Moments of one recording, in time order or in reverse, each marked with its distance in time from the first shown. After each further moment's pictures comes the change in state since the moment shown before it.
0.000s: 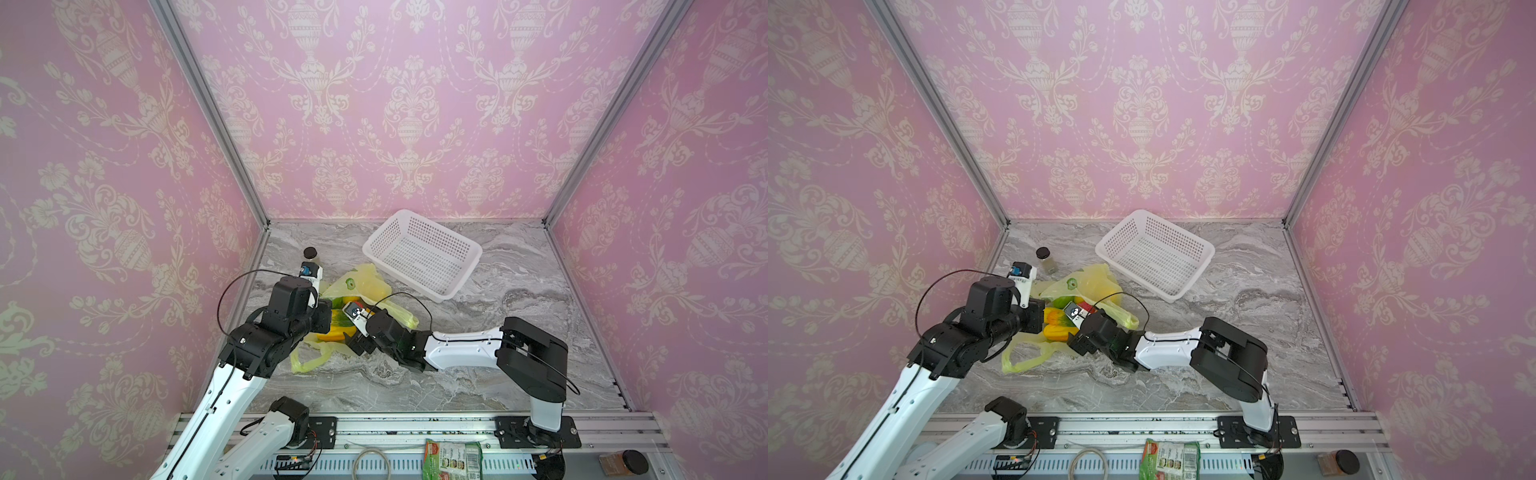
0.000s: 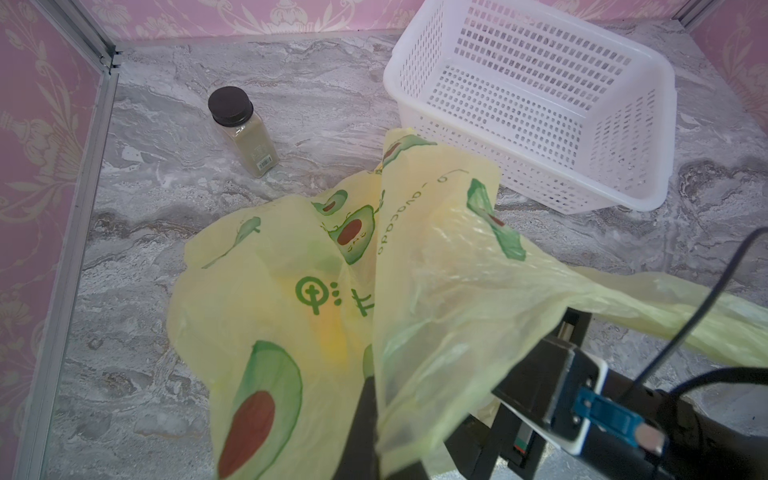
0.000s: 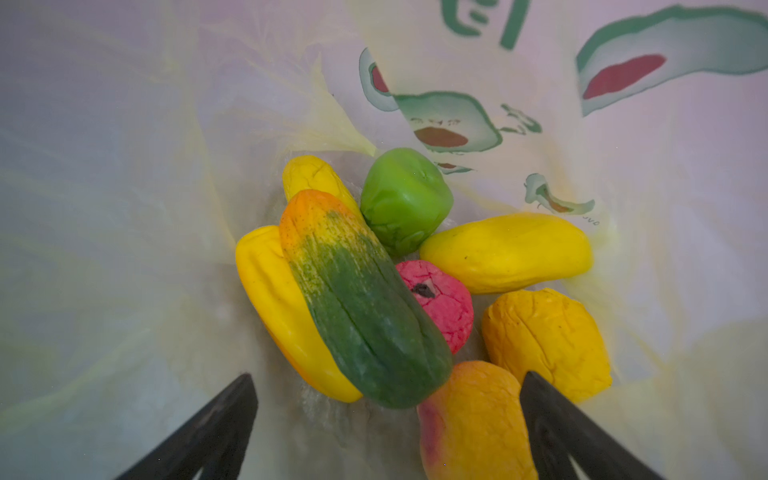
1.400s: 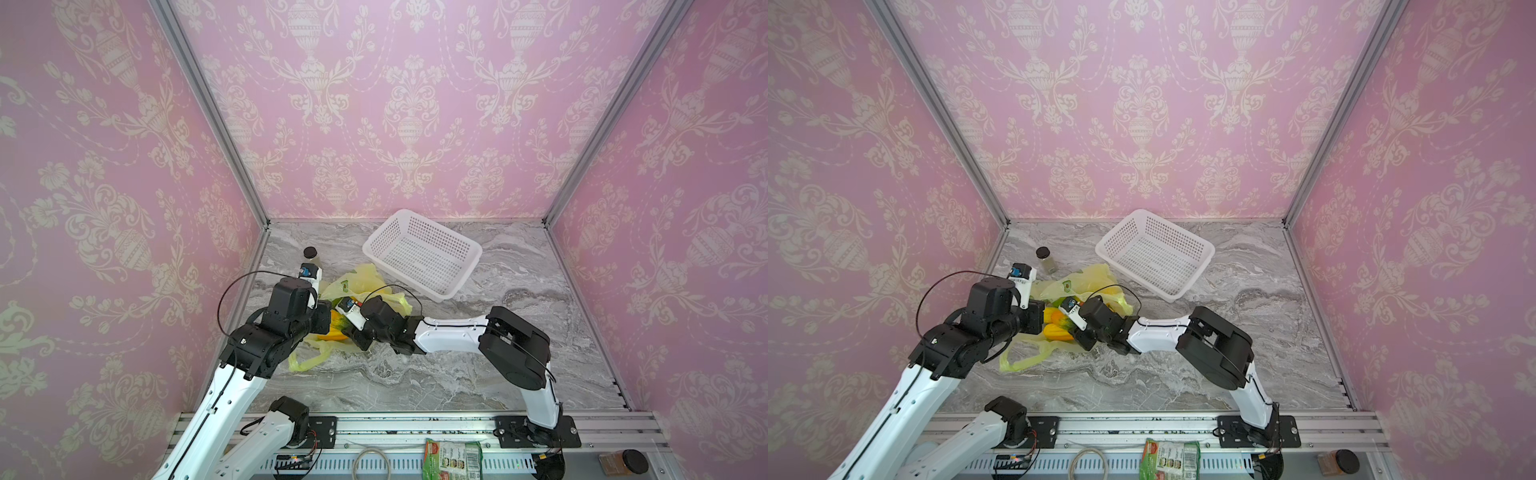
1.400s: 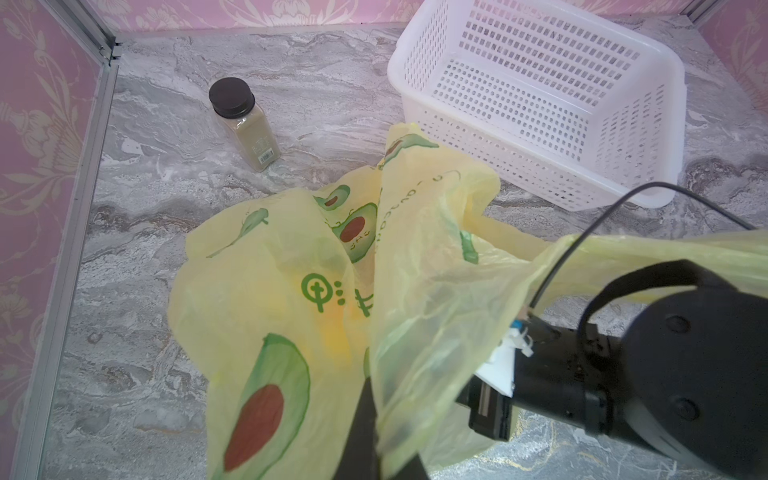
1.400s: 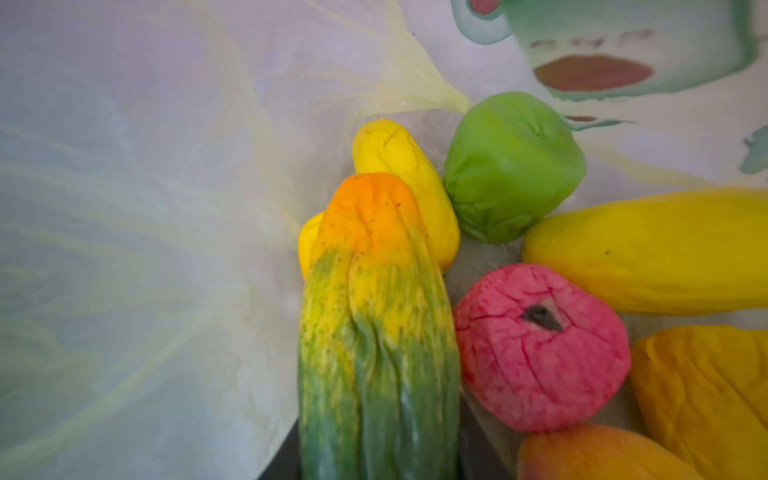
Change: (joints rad) left arm 0.010 -0.011 -0.017 0.002 -0.010 0.000; right arm -0.074 0.056 0.088 -0.109 -0.348 0.097
